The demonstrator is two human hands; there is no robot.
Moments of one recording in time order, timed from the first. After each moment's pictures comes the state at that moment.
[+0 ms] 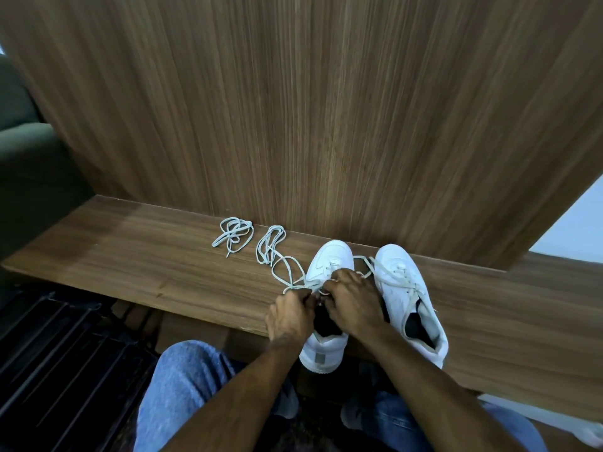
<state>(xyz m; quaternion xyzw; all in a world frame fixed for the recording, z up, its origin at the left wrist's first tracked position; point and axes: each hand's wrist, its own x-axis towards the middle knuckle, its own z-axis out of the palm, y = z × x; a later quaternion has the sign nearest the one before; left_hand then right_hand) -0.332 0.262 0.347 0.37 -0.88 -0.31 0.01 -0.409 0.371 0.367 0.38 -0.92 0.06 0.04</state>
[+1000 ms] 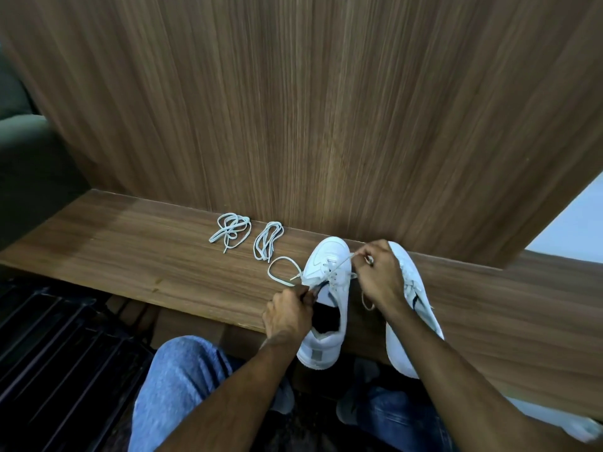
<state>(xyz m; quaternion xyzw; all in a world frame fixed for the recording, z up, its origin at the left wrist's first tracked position) -0.333 0.263 0.347 0.38 -0.88 -0.30 0.02 -0.428 0.387 0.408 0.15 -0.89 0.43 0.03</state>
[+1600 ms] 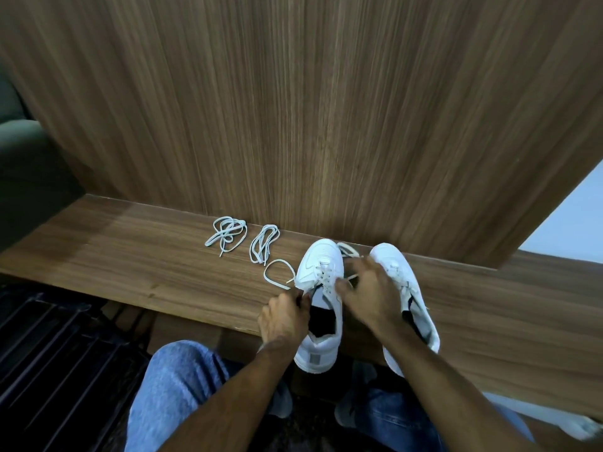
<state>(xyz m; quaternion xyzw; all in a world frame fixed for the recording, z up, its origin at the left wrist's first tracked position) -0.332 0.267 0.346 0.38 -0.89 -0.26 0.04 -0.411 0.395 0.397 0.20 -0.95 0.25 0.04</state>
